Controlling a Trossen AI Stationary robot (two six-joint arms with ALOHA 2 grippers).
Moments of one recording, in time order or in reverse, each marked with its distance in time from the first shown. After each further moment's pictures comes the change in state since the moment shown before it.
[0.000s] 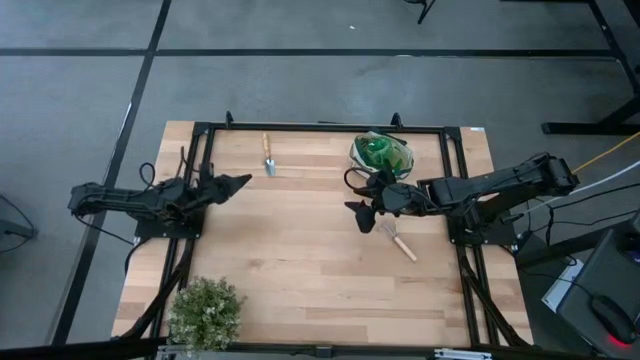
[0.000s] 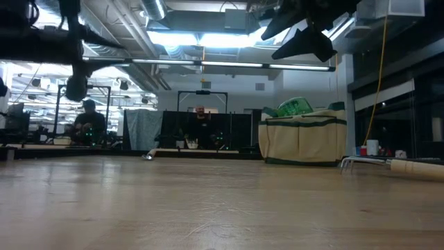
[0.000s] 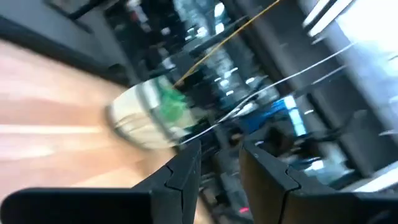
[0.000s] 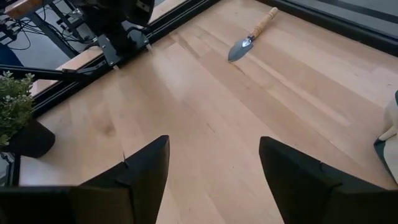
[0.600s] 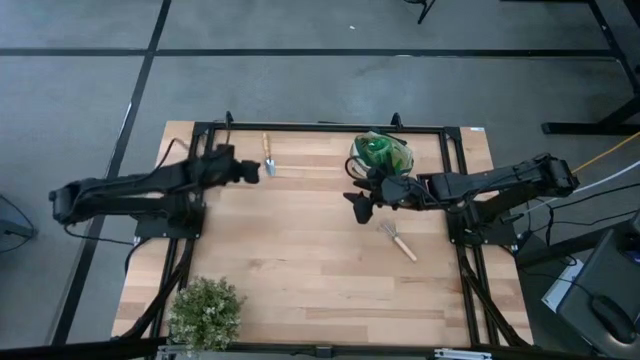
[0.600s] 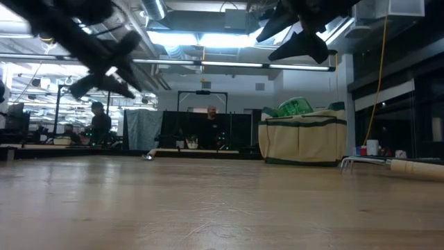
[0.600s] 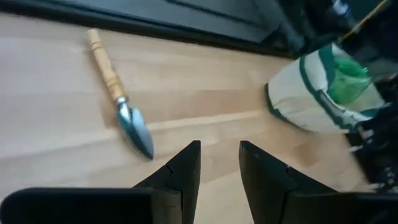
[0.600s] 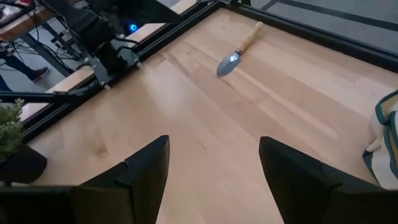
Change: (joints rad) left arm 0.368 0.588 0.431 -0.553 0.139 0.056; right arm -0.058 0.000 0.000 0.036 0.002 0.000
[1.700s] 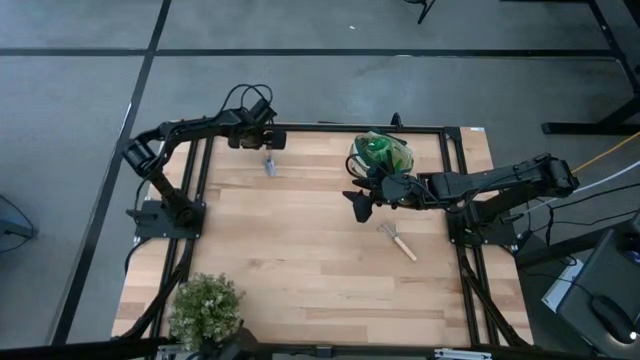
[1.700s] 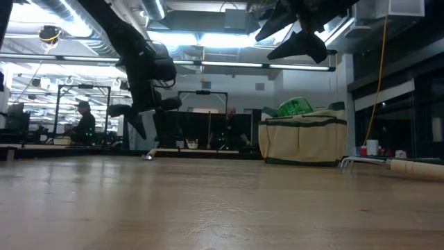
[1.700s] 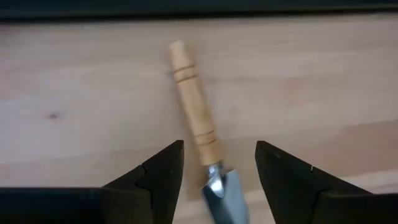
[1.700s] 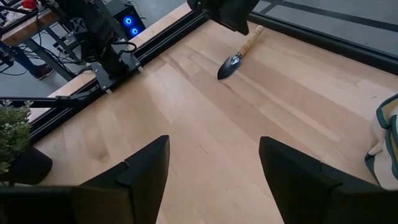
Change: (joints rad) left arm 0.446 0.900 0.582 -0.292 0.229 0.242; right arm -0.008 0.000 0.000 0.016 -0.002 0.000
